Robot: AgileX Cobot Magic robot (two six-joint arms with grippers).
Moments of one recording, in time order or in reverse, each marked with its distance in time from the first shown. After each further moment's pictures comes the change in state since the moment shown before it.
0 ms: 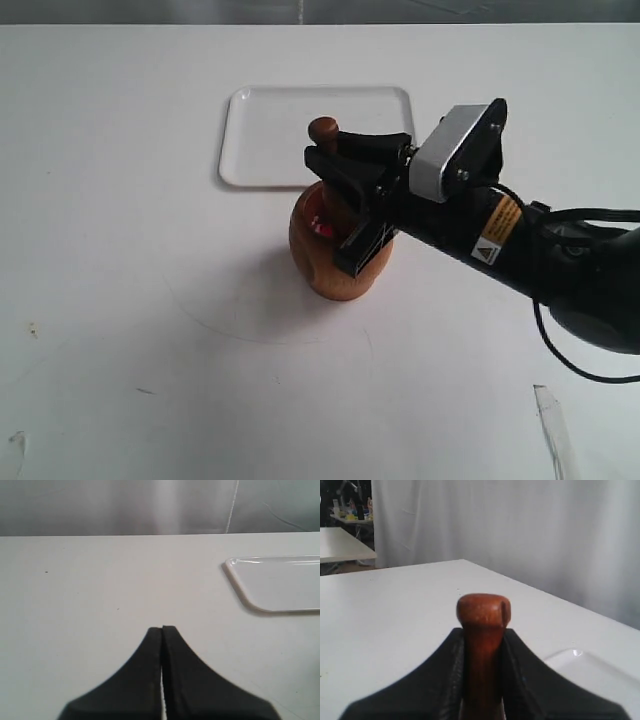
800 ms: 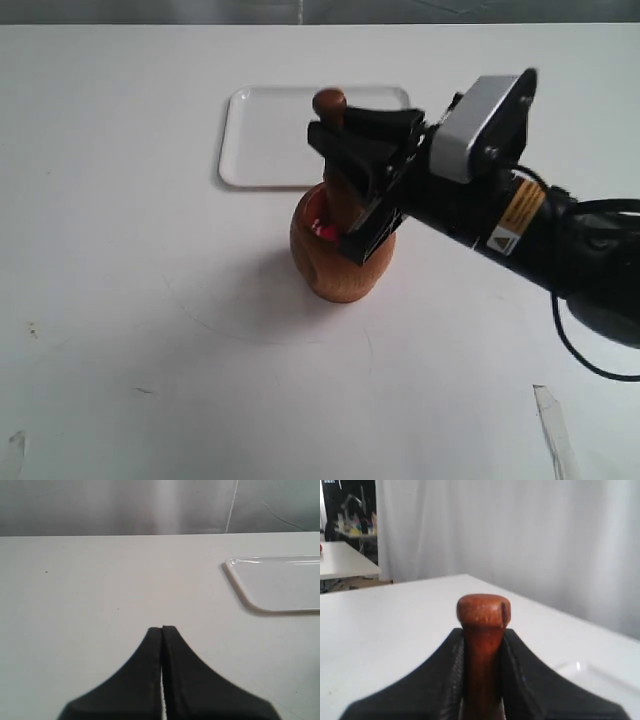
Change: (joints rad) left arm 0.000 0.000 0.000 0.000 0.000 0.000; right arm 0.000 -0.064 0.004 -0.010 0.038 0.054
